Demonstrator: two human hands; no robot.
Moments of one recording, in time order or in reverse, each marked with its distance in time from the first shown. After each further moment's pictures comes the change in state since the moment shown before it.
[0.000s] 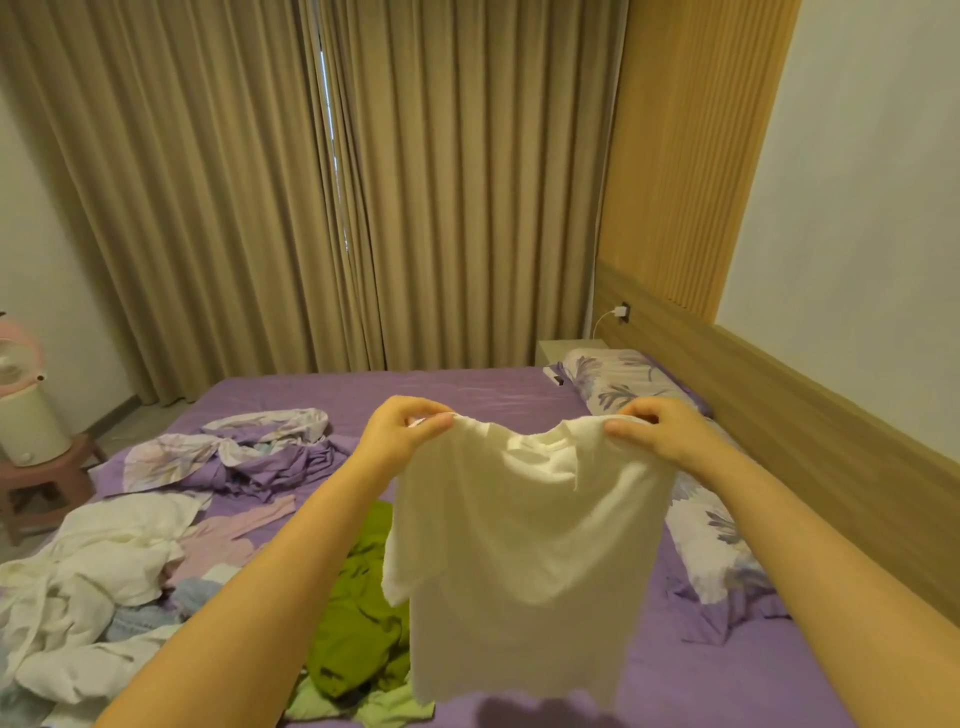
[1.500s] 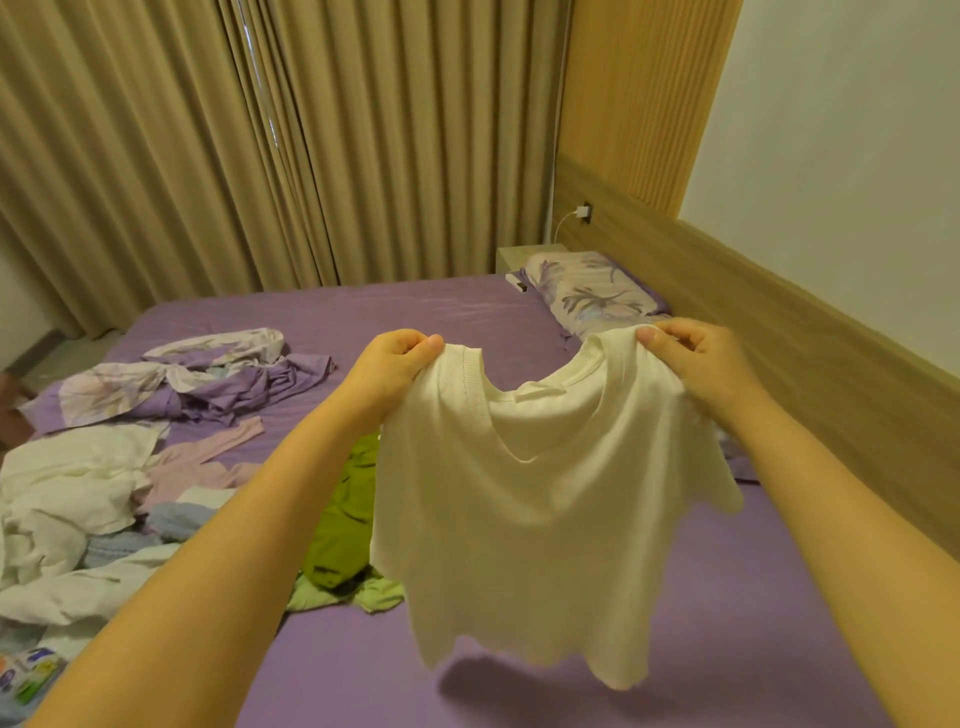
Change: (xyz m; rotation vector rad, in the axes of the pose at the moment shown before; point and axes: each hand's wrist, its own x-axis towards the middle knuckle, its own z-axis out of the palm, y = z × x) left_hand -0.029 -0.008 0.015 -0.077 -0.205 -0.186; right_hand -0.066 0.022 0.011 0.227 0.264 0.000
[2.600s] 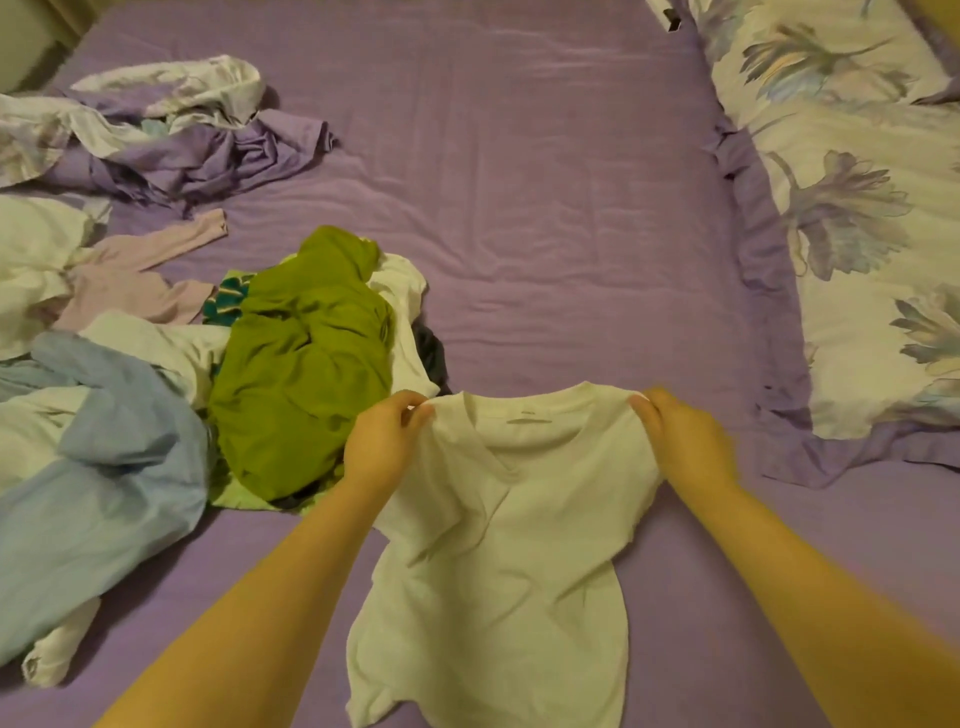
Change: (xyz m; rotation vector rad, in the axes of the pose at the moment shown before) left_hand 0.083 -0.352 0.159 0.427 0.134 -0.525; right_hand 0.069 0.387 0.202 -0.734 -0.489 0.287
